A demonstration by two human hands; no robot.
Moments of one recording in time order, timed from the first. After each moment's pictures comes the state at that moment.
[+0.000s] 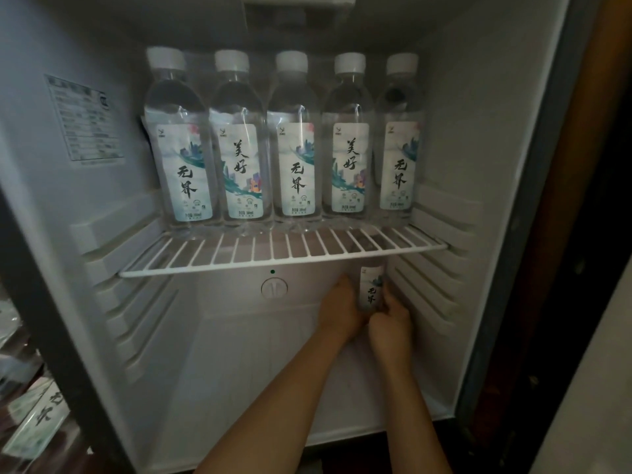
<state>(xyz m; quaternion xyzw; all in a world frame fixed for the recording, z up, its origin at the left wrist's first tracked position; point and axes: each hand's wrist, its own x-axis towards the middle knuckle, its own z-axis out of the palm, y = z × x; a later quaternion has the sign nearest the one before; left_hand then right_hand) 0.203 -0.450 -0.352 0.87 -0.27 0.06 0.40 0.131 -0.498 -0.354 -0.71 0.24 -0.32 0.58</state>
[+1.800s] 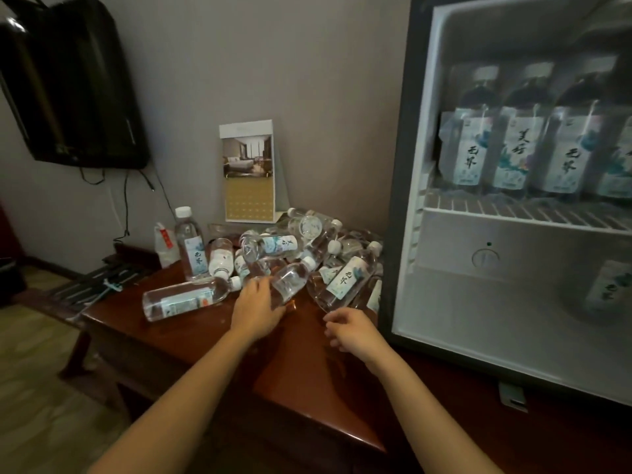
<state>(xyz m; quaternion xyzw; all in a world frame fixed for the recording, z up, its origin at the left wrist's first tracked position) 0.071 0.016 -0.382 0.97 0.11 0.17 0.16 0.053 -0.184 -0.366 -0.83 -0.09 0.13 0.54</state>
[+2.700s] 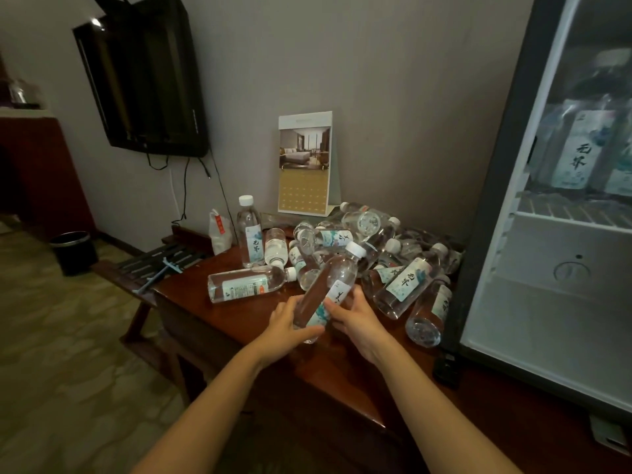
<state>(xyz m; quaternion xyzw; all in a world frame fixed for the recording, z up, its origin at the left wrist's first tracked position) 0.013 0.064 -0.409 0.87 0.05 0.07 0.48 0.069 -0.090 -0.384 -0.62 -0.16 0.20 0.74</state>
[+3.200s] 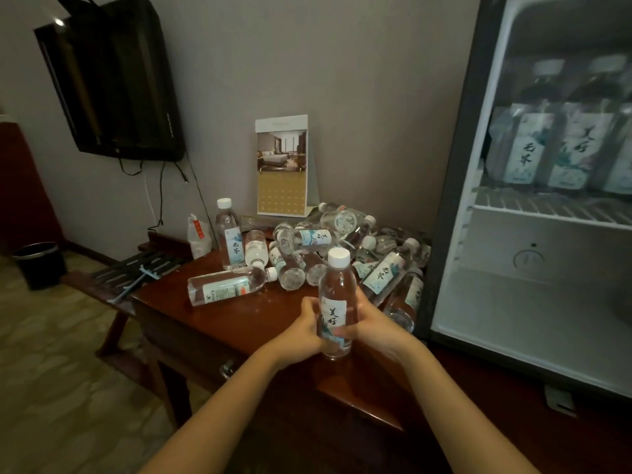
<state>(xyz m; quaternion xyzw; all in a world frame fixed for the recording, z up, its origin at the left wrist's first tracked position) 0.013 0.004 -0.394 0.81 -0.07 -0.03 0.58 0.052 -0.154 -0.367 -0.72 -0.28 0.21 0.60</state>
